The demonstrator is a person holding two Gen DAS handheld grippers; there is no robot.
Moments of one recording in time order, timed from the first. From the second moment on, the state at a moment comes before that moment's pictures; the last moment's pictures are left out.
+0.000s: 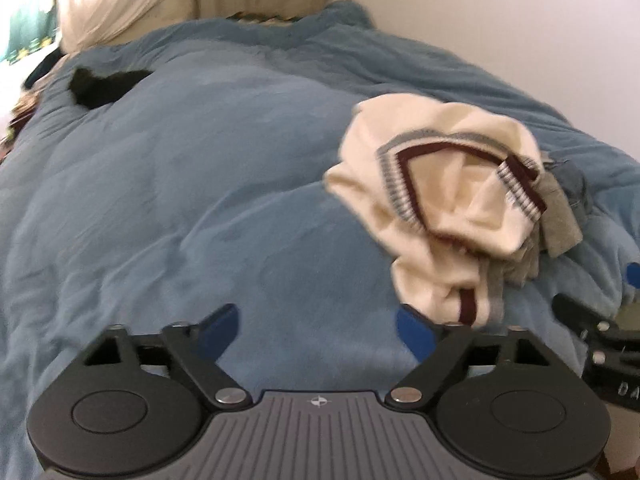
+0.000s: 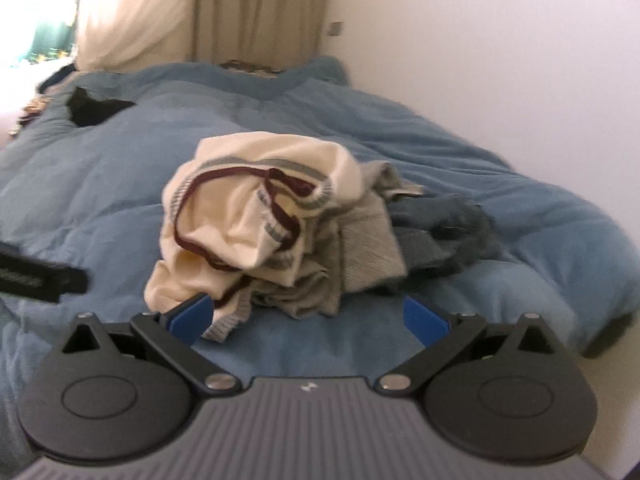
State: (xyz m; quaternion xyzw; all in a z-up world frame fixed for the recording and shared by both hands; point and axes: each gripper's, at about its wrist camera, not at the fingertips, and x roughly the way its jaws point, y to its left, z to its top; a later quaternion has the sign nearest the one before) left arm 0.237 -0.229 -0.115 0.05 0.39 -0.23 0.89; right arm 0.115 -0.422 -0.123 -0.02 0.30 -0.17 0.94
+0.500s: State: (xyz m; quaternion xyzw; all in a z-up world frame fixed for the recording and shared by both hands) left arm 0.281 -0.289 -0.119 0.08 0.36 -0.27 0.89; right arm 0.175 -0.456 -0.144 0.04 0.28 -0.11 0.95
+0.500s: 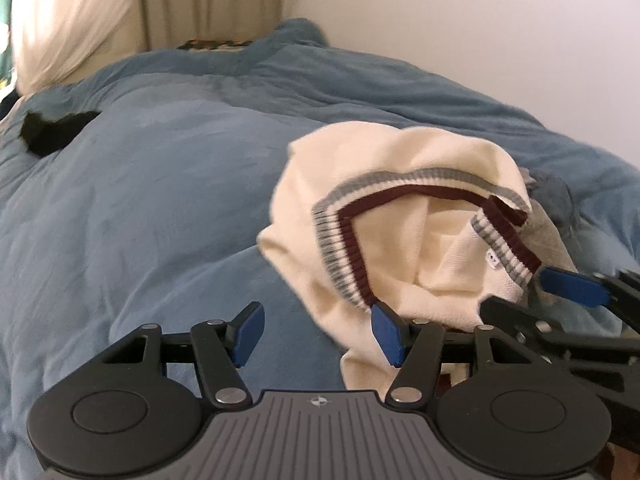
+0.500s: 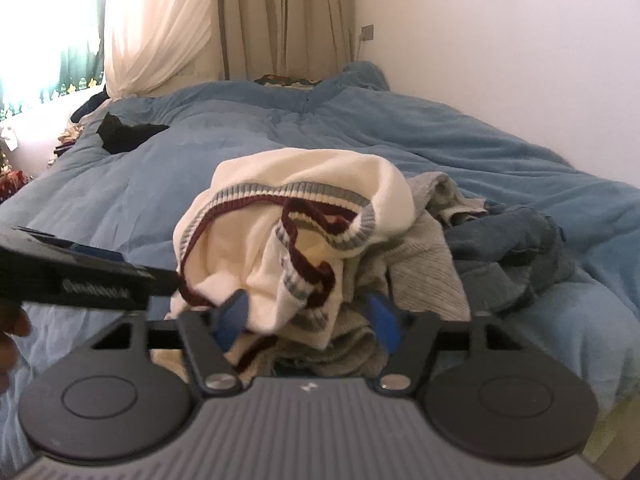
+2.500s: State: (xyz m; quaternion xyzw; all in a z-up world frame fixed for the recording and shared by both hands) left arm 0.205 0.094 -0.091 -0.12 0.34 -0.06 0.93; right arm 0.112 -0.020 -0.106 -0.02 0.35 0.22 0.91
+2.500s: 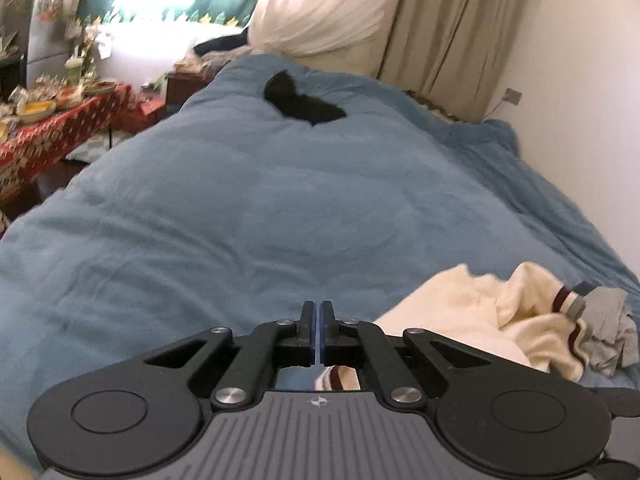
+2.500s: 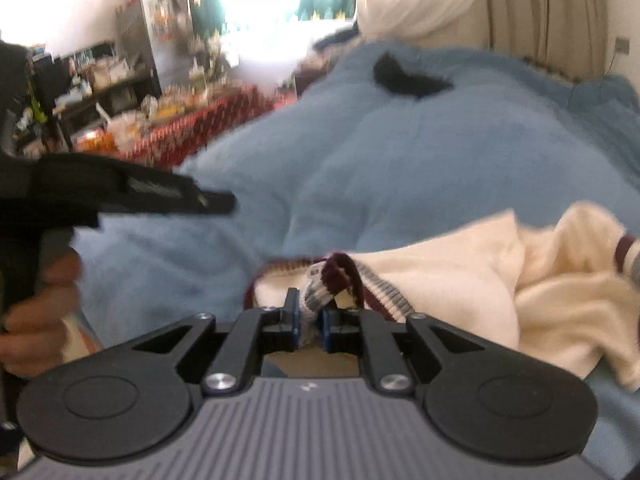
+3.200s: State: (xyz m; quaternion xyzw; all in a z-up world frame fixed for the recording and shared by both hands) left arm 0.167 0.077 -0.150 -0.14 0.43 -0.14 0.88; right arm 0.106 -0.128 -0.141 -0.03 0.41 0.19 0.89
